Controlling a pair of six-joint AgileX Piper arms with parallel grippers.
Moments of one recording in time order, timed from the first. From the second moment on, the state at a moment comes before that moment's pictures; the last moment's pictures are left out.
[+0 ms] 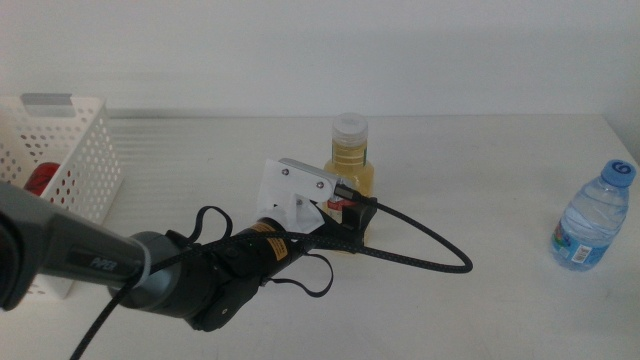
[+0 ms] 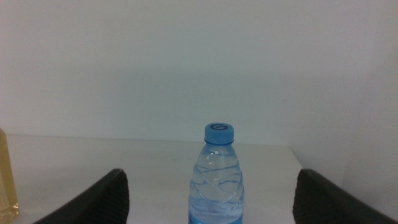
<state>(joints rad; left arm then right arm) -0.59 1.97 -0.79 0.15 -0.91 -0.28 0.00 -0.01 0.03 0.04 0.00 -0.05</state>
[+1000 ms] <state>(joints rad) -0.59 2.17 -0.92 0.08 -1.12 -0.27 0.00 -0.01 0.03 0.04 0.00 -0.05</state>
